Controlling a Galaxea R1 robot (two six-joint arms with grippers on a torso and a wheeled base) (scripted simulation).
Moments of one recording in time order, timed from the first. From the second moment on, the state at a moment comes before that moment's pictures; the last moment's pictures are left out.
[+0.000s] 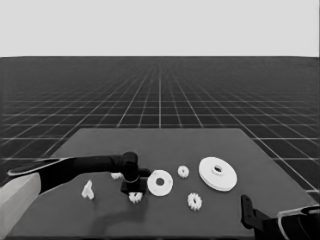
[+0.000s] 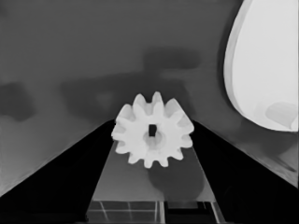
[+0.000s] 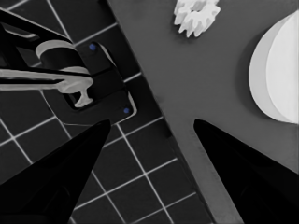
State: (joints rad) left arm 0.25 2.70 -1.27 0.43 1.51 -1.43; right arm -0.35 1.76 -0.39 -0.70 -1.18 0.32
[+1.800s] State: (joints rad) left arm 0.18 2.96 -1.48 0.36 1.54 -1.47; right arm -0.35 1.76 -0.39 -0.70 -1.18 0.32
